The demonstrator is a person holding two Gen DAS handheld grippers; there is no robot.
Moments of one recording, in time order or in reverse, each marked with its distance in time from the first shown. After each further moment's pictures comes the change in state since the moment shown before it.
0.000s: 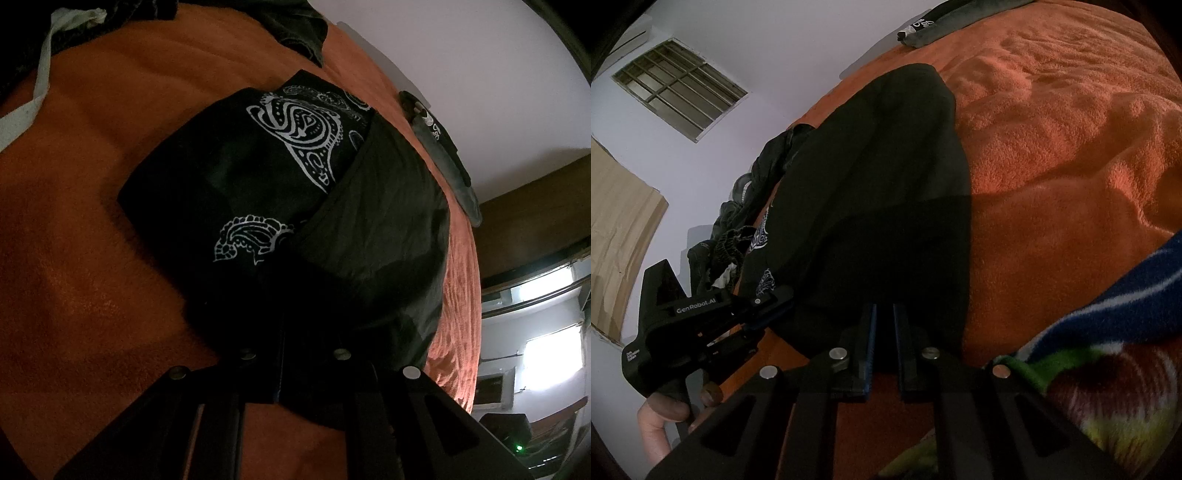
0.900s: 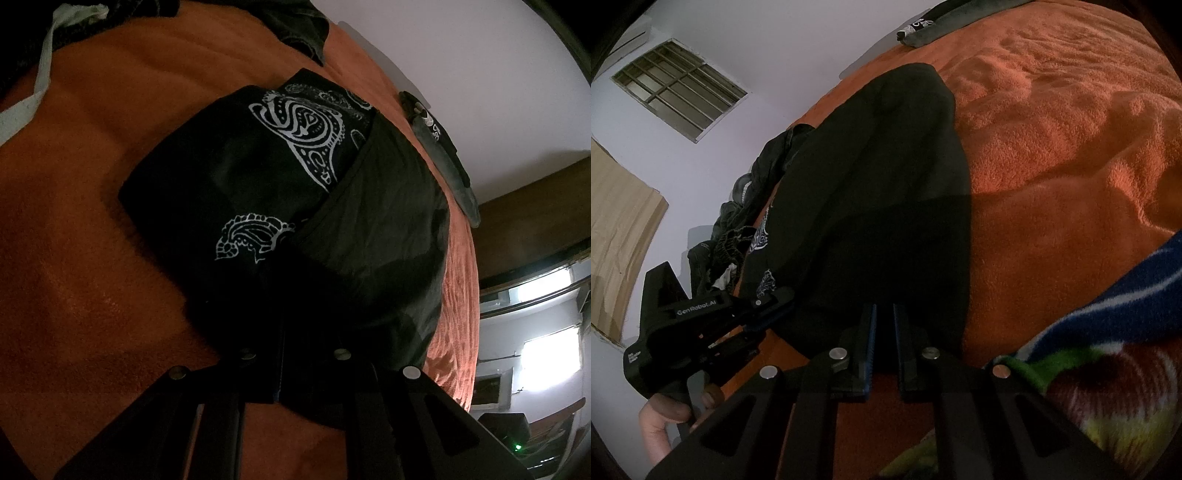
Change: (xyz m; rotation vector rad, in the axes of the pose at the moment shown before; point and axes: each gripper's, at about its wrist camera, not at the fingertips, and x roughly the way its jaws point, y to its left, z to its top) left arm 0.001 0.006 -0.003 -0.008 0.001 -0.011; right arm 0.003 0.001 0.002 0.001 0.002 0.002
